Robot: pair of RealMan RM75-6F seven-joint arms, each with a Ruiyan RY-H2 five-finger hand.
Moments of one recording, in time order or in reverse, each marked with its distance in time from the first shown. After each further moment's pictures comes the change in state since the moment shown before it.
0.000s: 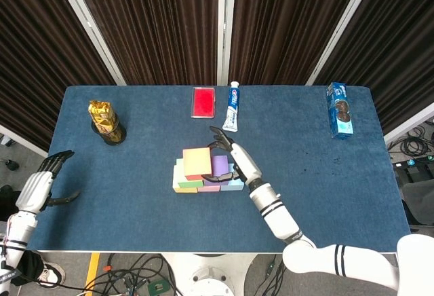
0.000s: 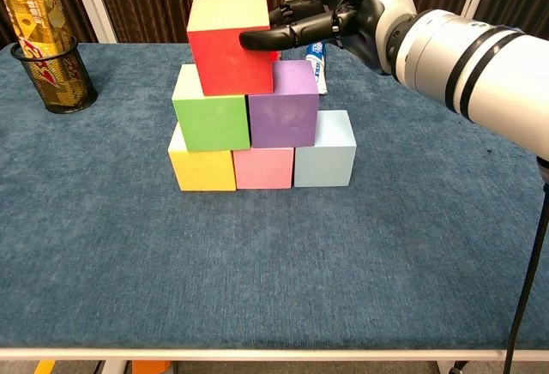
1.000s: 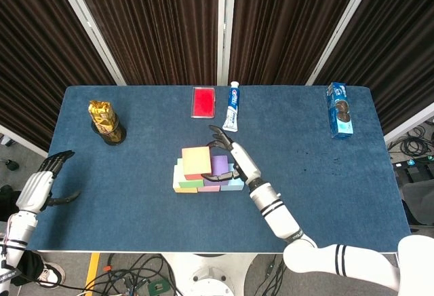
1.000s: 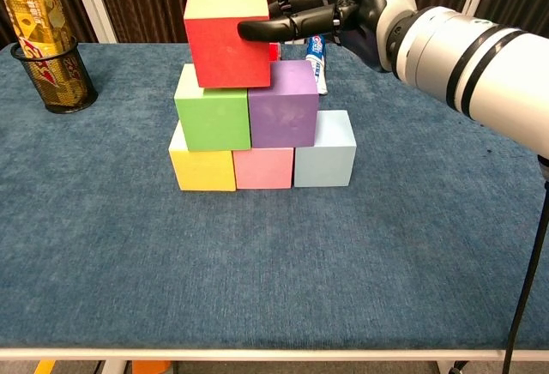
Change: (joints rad) left arm -0.002 0.002 0.002 -0.004 -0.005 -0.008 0.005; right arm -0.008 0.003 0.006 0.011 -0.040 -0.016 0.076
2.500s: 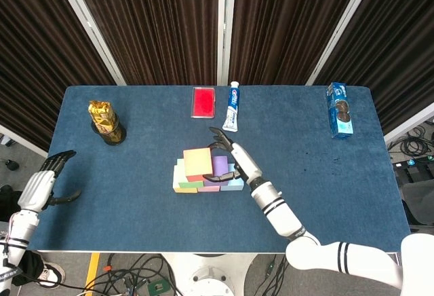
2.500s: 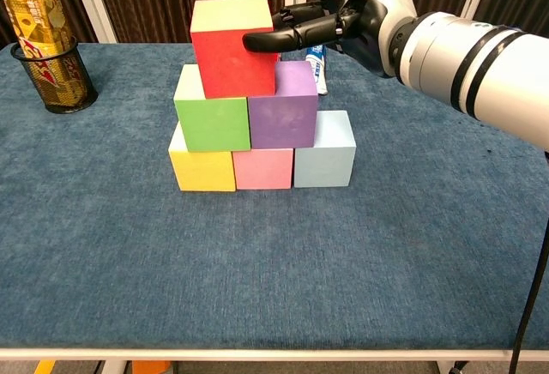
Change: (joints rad) left arm -0.009 -0.003 -0.002 0.002 -0.005 -0.013 0.006; right arm 0.012 0.028 -0.011 0.010 0.015 -0.051 0.011
